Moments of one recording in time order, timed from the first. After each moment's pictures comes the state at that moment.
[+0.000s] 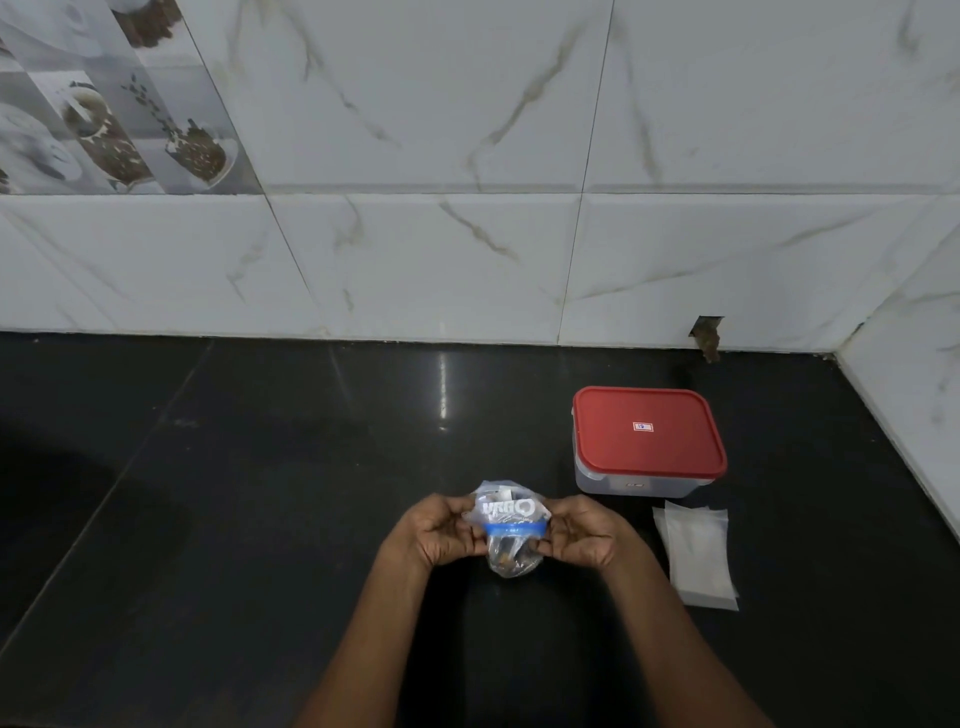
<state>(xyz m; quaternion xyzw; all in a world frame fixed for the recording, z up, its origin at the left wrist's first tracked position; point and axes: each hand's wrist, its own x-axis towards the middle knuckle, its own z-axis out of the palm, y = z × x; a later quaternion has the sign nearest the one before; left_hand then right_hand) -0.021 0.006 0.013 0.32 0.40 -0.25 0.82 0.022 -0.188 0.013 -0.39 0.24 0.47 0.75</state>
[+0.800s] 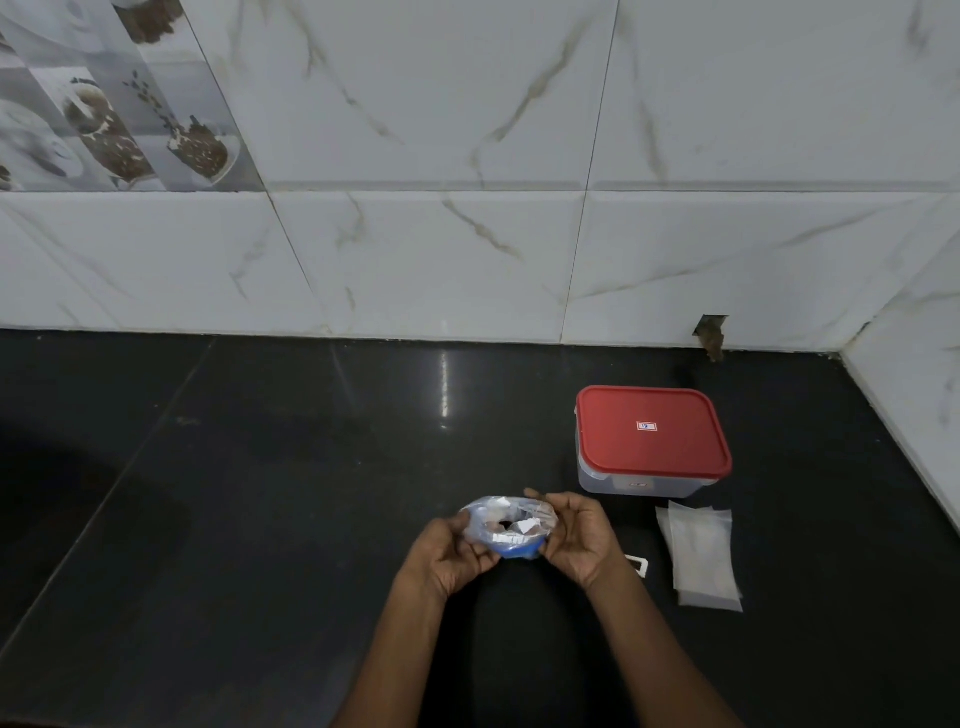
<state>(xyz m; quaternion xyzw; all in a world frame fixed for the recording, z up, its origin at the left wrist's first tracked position) -0.038 -0.012 -0.007 0.25 0.47 -0.16 0.83 0.013 -0.173 -0.016 -0.33 0.28 0.36 0.83</state>
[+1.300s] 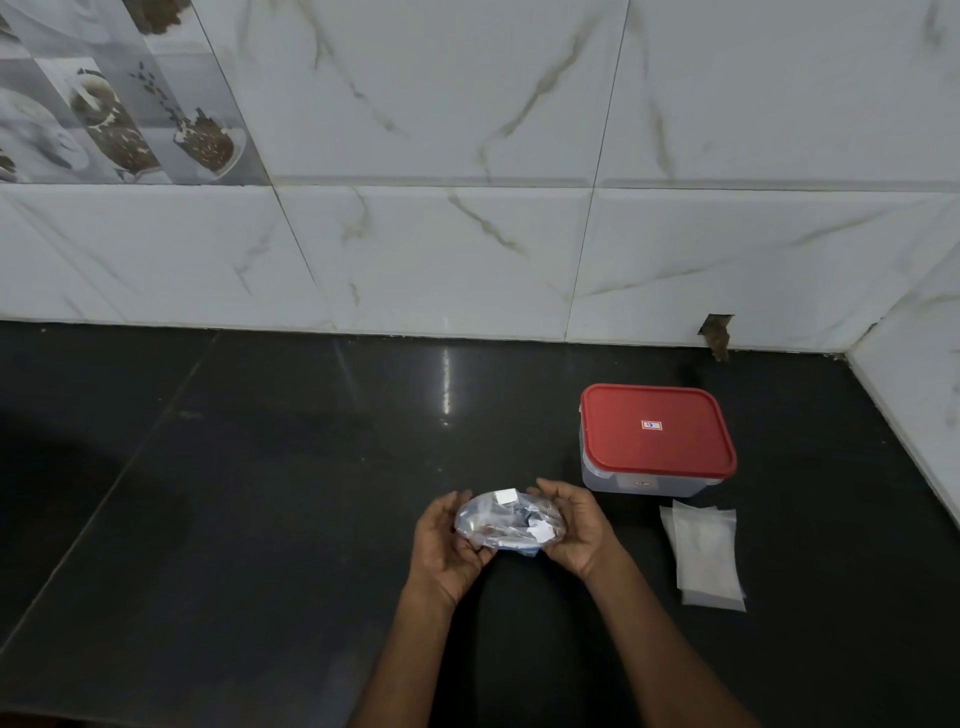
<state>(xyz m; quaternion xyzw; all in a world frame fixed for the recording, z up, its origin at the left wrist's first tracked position) -0.049 -0.014 -0.014 0.25 0.38 -0.09 0.89 0.021 -0.164 -0.019 -0.32 0.26 0.41 0.82</state>
